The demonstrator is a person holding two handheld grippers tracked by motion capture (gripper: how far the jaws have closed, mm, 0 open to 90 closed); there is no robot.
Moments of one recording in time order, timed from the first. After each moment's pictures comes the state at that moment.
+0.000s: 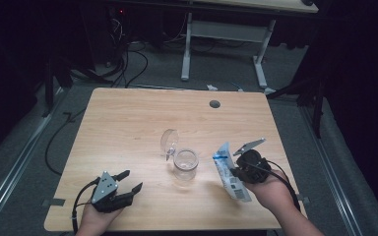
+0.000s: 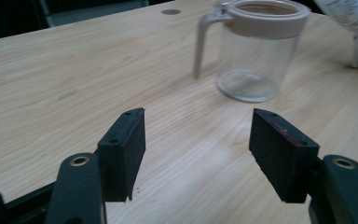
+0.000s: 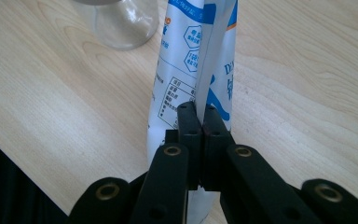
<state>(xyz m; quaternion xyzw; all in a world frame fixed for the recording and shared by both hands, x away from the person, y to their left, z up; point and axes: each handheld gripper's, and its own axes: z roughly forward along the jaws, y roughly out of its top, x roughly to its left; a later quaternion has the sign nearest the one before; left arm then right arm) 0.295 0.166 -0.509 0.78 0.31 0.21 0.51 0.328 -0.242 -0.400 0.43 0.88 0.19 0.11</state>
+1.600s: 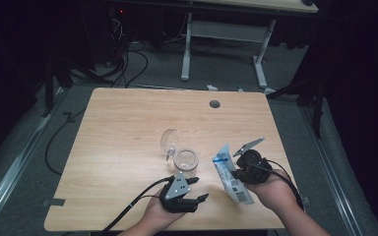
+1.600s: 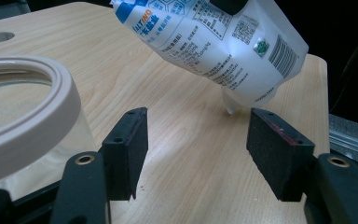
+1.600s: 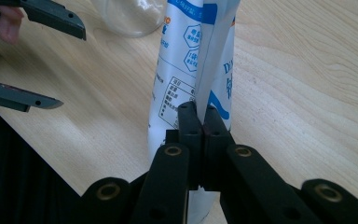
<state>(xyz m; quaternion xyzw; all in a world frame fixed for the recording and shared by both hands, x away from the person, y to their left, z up) 0.296 0.005 -0.504 0.81 0.19 0.09 0.54 0.326 -0.240 -0.392 0.42 0.88 0.18 0.09</state>
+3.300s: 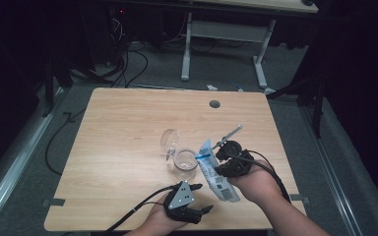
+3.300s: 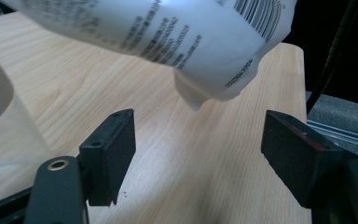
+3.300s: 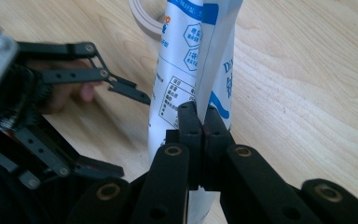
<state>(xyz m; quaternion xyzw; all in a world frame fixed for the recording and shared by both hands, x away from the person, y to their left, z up) 0.286 -0.008 -0.517 0.82 0.15 0.09 0.55 0.333 -0.184 -0.356 0.41 0.90 0.16 0.07</state>
